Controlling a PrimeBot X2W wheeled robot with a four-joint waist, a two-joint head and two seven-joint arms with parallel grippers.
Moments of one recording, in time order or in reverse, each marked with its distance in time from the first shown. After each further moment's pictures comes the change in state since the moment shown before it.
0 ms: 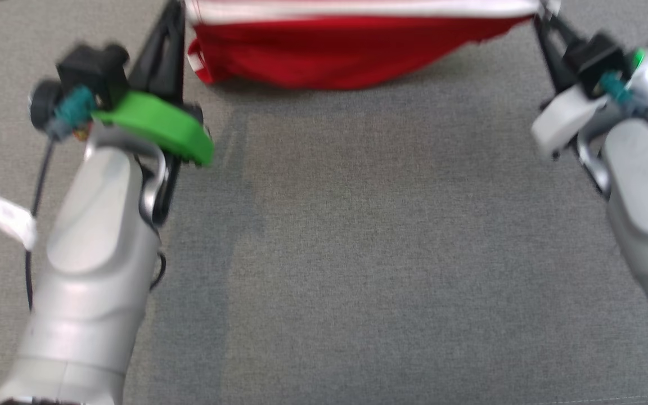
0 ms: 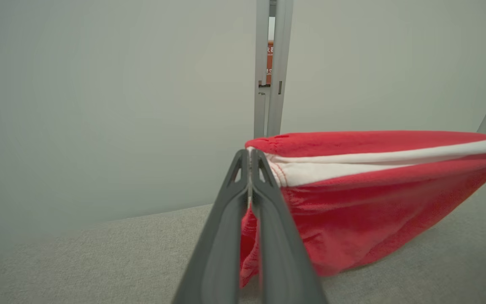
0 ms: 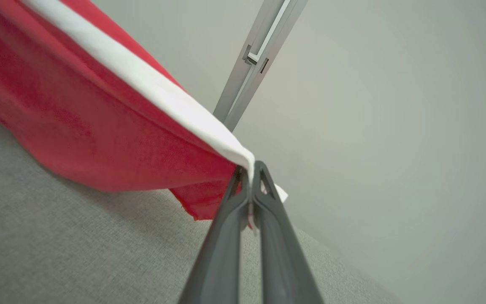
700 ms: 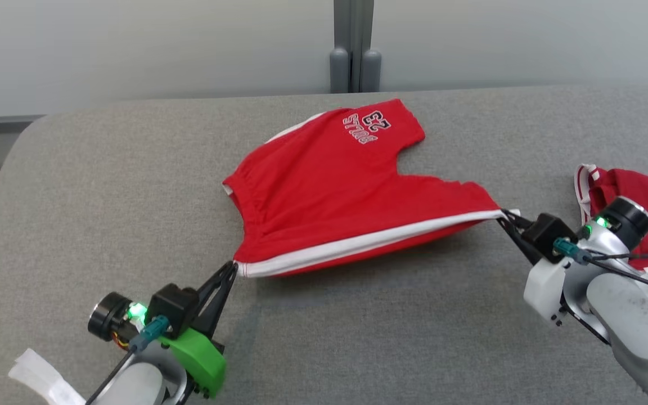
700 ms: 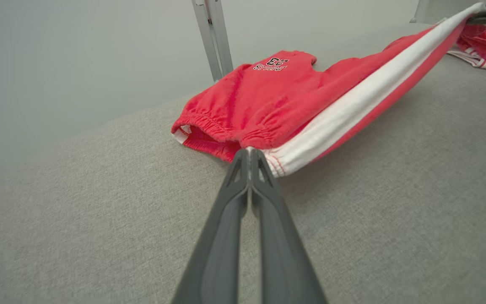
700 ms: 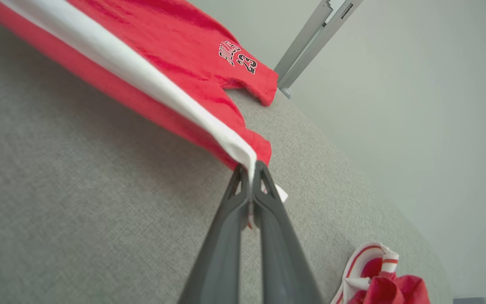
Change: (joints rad) left arm 0.543 0.181 -0.274 -0.156 0.035 -0.005 -0.001; right arm 0.303 -0.160 0.410 -0.009 0.252 0.000 0.037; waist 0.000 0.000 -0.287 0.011
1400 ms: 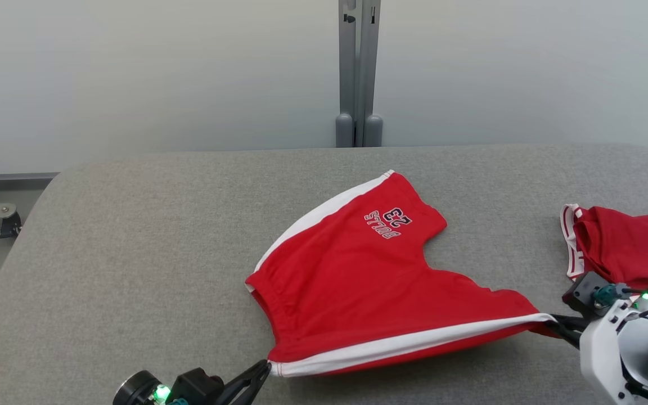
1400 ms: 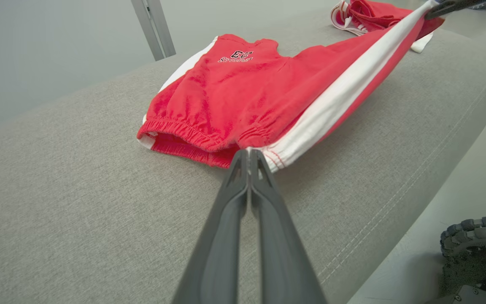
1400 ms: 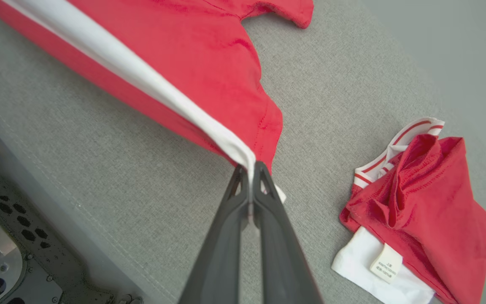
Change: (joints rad) left arm 0.247 0.165 -0.169 -0.304 -0.127 -0.003 0.129; right arm 0.159 -0.395 0.268 -0.479 0.478 0.000 0.423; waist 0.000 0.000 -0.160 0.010
